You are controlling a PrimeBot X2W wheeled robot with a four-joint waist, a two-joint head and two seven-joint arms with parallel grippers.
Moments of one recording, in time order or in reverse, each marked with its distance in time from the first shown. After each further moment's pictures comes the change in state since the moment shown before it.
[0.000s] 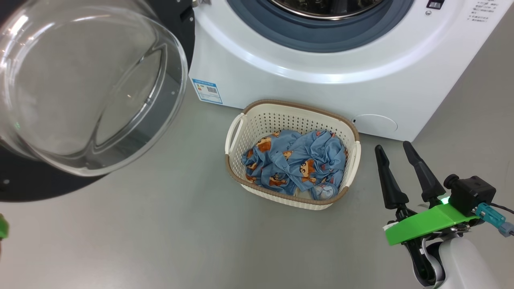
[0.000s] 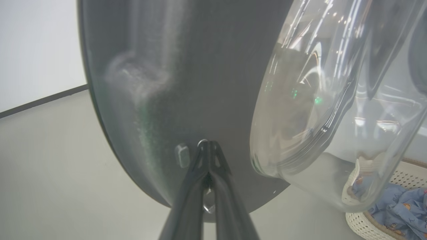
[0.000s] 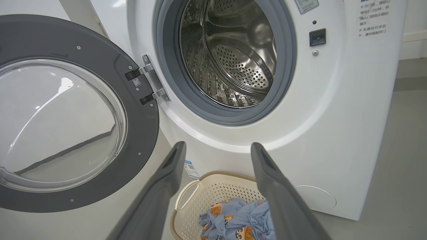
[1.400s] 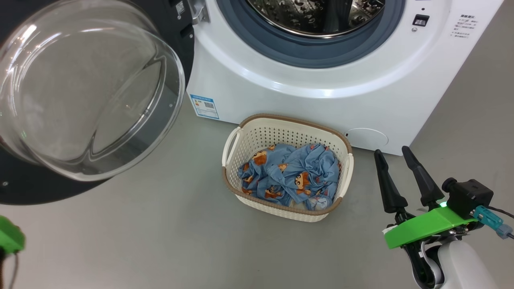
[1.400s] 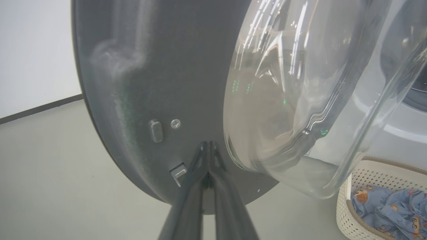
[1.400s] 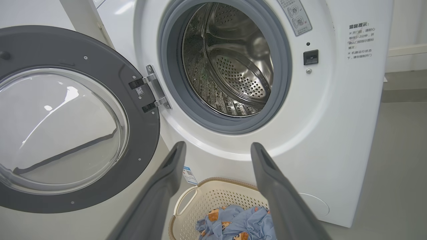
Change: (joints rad) left arm -0.038 -0.001 -0.077 0.161 -0.002 -0.067 -0.146; right arm 0.007 0.001 0.001 0.018 0.001 0.000 0.000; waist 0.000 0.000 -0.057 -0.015
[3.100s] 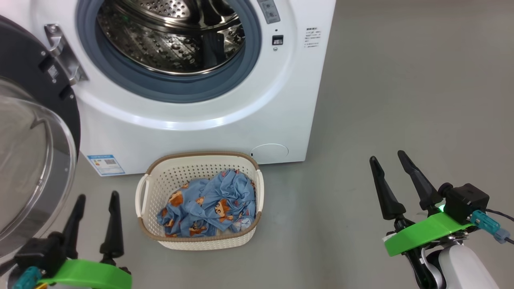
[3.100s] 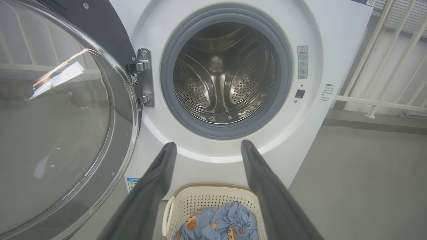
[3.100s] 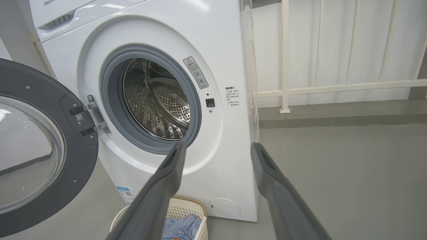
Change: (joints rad) left arm 0.374 -0.215 -0.110 -0.622 -0.008 0.150 -0.040; right arm 0.023 -0.041 0.049 -0.026 -0.004 0.000 0.000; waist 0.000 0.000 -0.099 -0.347
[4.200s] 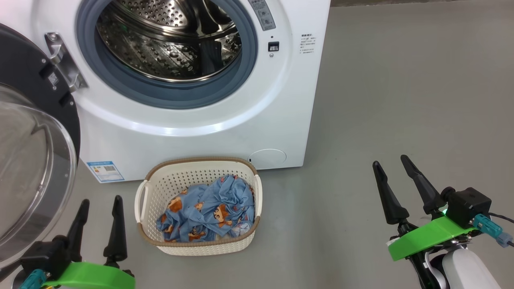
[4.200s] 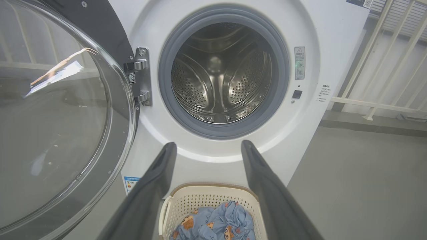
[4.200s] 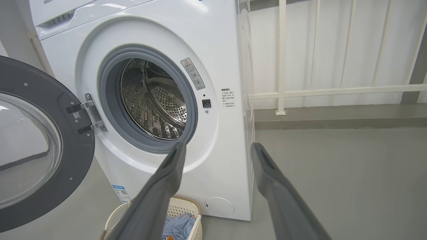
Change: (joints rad) left arm 0.011 -0.021 -0.005 0.023 0.002 -0.032 -0.009; right arm 0.019 -0.021 0.001 -0.006 -0.007 0.000 0.000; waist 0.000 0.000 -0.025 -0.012
